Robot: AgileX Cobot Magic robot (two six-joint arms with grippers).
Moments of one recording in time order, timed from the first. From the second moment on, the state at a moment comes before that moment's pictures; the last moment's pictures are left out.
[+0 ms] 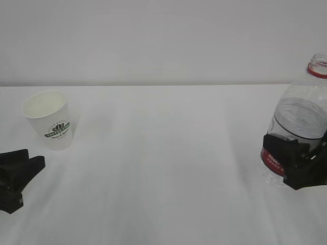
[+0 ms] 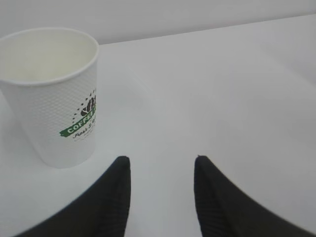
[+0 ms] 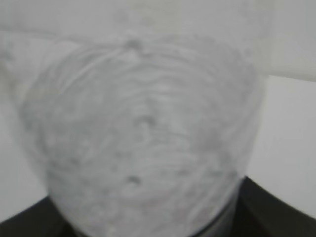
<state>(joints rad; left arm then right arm) -0.03 1.59 -0.09 0.50 -1.14 -0.19 0.11 1.37 -0.19 -0.42 -0.82 0.21</state>
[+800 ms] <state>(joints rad) -0.03 1.61 -0.09 0.22 -1.14 -0.19 0.11 1.37 -0.19 -0.46 -0.80 0.22</state>
